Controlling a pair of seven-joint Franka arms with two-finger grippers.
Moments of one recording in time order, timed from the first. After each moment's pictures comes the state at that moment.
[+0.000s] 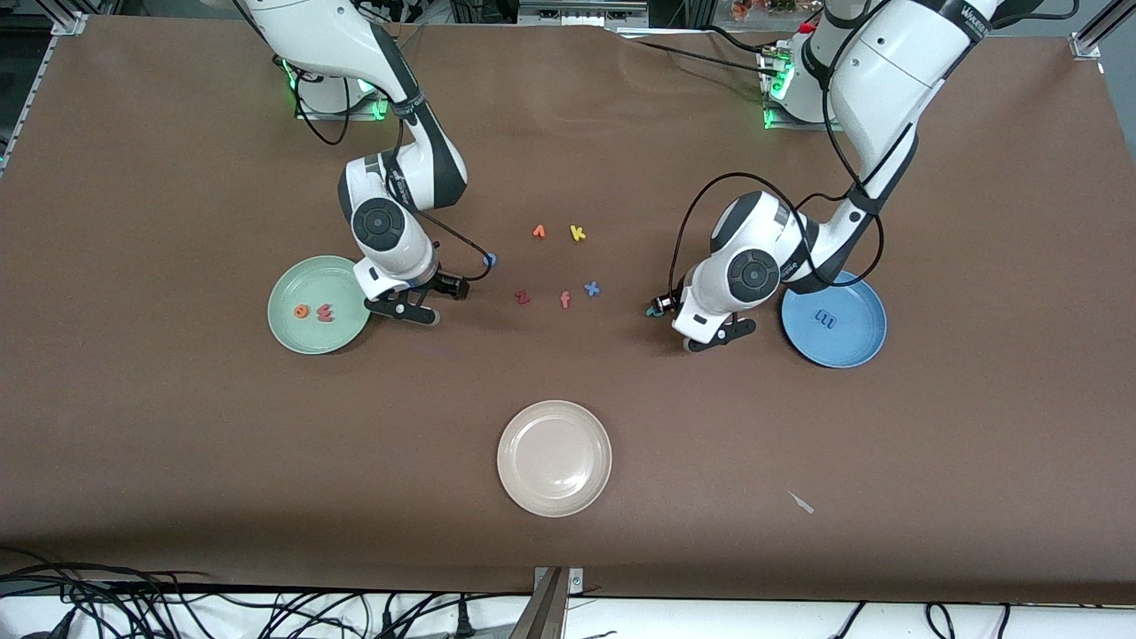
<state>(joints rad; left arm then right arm) -0.08 0.64 -0.43 -1.91 0.02 2.32 -0.84 0.79 0.50 -0.28 -2.13 0.25 2.50 0.56</state>
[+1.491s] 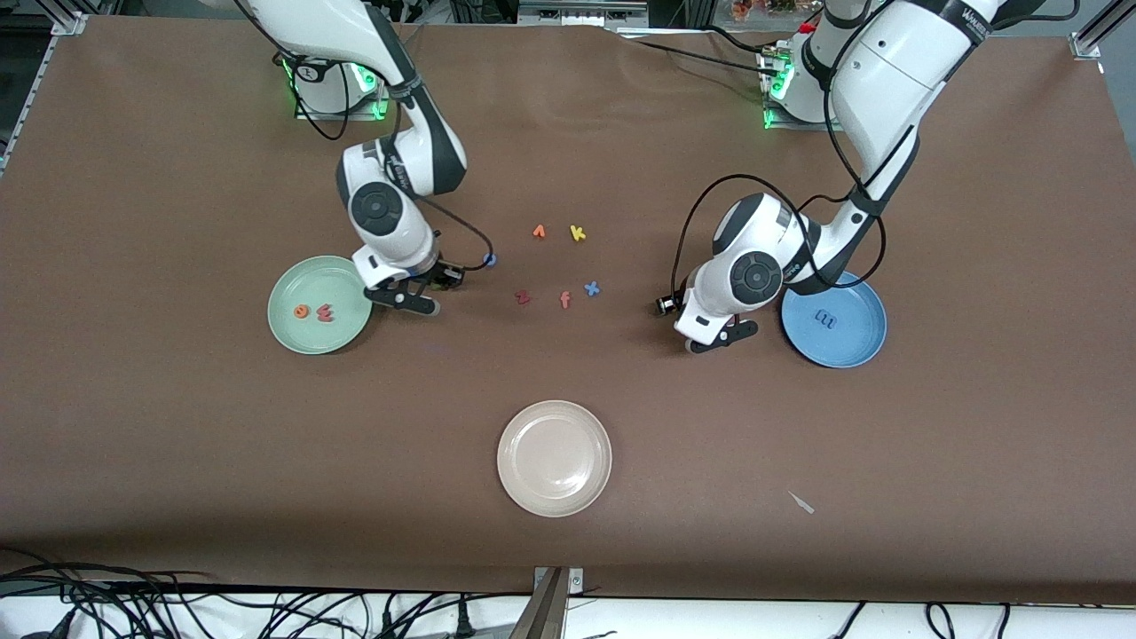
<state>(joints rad) -0.08 0.65 -0.42 -1.91 0.02 2.32 -0.82 0.82 0.43 -0.36 -2.13 0.25 2.40 0.49</state>
